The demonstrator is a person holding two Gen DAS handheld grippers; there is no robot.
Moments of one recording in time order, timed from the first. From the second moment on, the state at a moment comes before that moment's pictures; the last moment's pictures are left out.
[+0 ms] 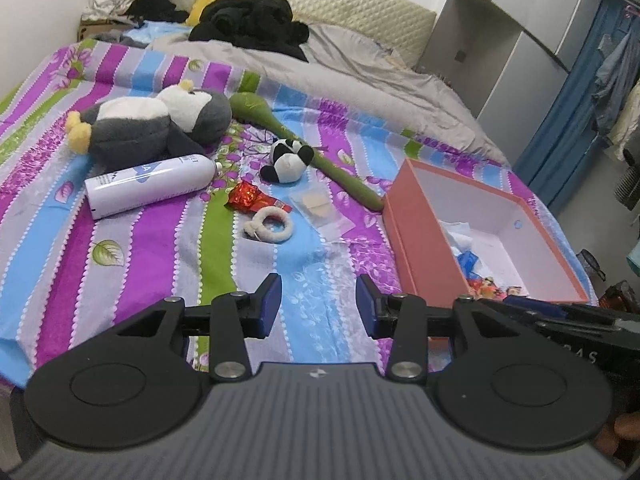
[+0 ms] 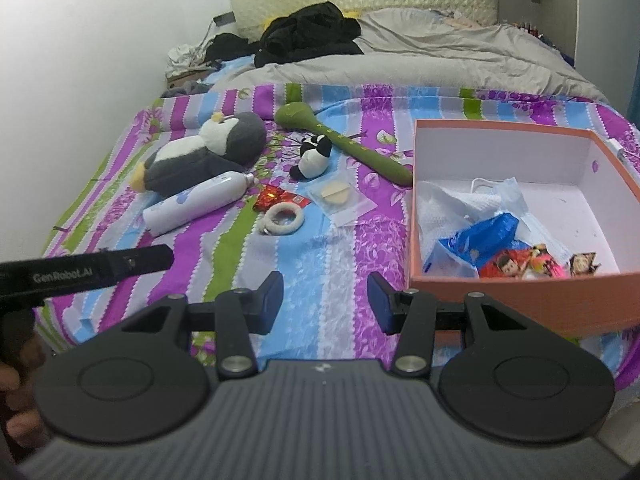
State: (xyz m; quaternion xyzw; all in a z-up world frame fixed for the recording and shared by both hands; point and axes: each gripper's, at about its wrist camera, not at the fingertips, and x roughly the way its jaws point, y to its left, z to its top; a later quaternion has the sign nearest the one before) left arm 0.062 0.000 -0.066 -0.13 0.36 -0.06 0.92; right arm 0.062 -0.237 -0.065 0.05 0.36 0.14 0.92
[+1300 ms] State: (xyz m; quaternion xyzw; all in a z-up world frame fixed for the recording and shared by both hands) left arm 0.313 0.033 -0.226 -0.15 0.45 -0.04 0.88; right arm 0.356 -0.157 -0.199 0.00 0.47 0.14 0.87
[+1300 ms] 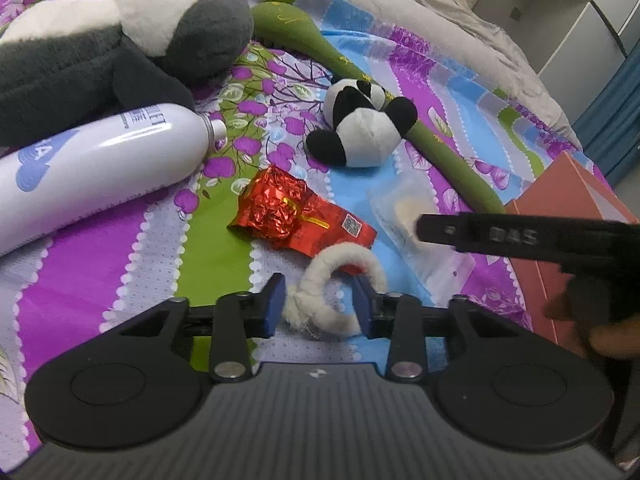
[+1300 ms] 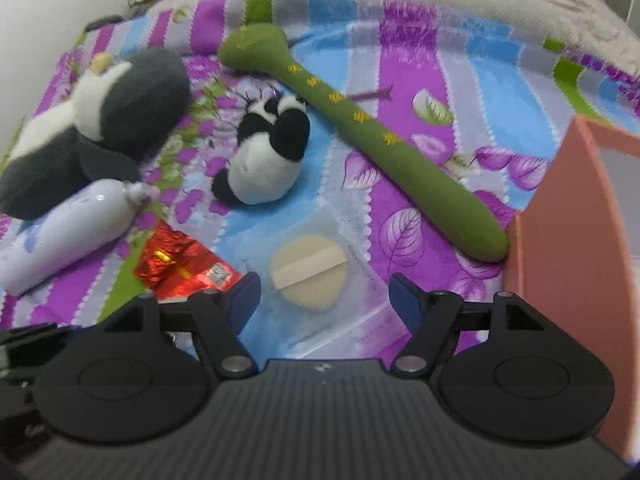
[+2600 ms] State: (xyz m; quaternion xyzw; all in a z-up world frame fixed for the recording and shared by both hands) left arm 0.206 0.024 -0.160 -0.16 0.40 -0.01 0.90; right arm 0.235 -0.171 -0.133 -0.03 0.42 0.15 0.89
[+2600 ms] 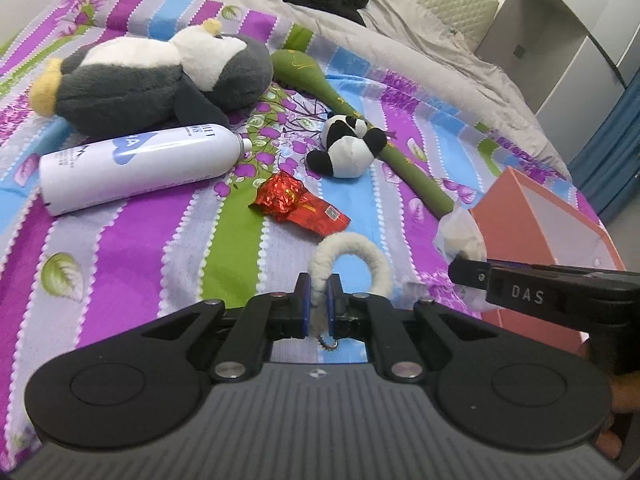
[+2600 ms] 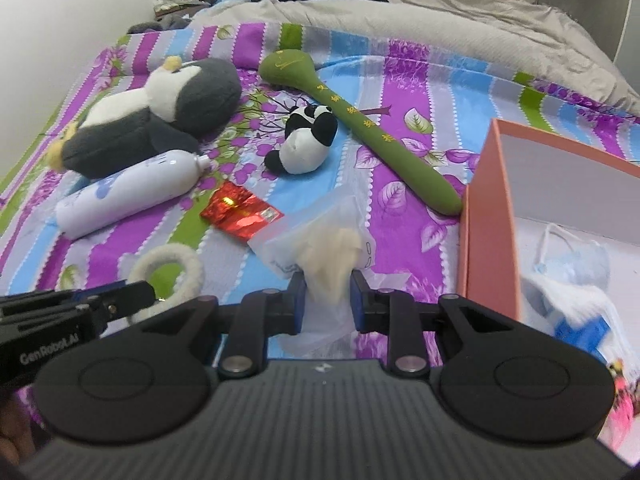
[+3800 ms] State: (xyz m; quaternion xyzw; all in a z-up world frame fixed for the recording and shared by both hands) left arm 0.085 -0.025 -0.083 -0.13 0.36 -0.07 0.92; right arm 0.073 -0.235 -0.060 0.02 0.35 0.13 0.93
